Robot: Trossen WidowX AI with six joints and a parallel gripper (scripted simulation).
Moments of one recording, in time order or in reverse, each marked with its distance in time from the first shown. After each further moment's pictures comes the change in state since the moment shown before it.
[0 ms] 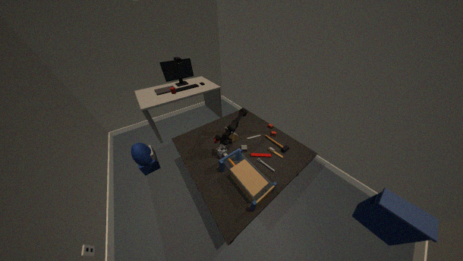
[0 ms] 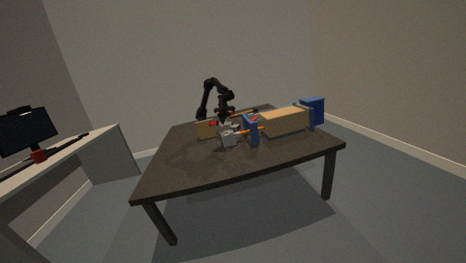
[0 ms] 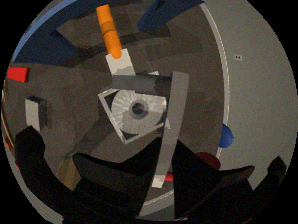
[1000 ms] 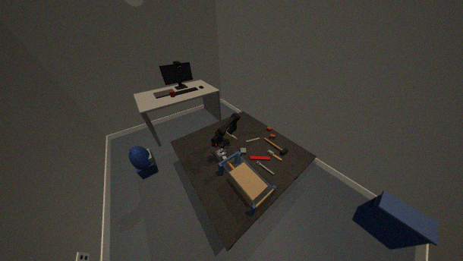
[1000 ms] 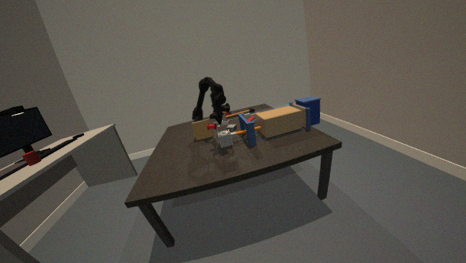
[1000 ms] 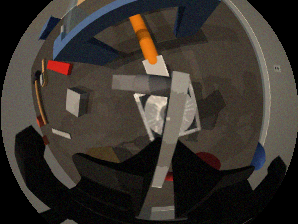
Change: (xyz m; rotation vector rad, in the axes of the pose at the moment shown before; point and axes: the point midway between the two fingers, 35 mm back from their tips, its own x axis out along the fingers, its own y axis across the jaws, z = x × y) arm -0.003 -0.004 0.000 -0.003 -0.004 0.486
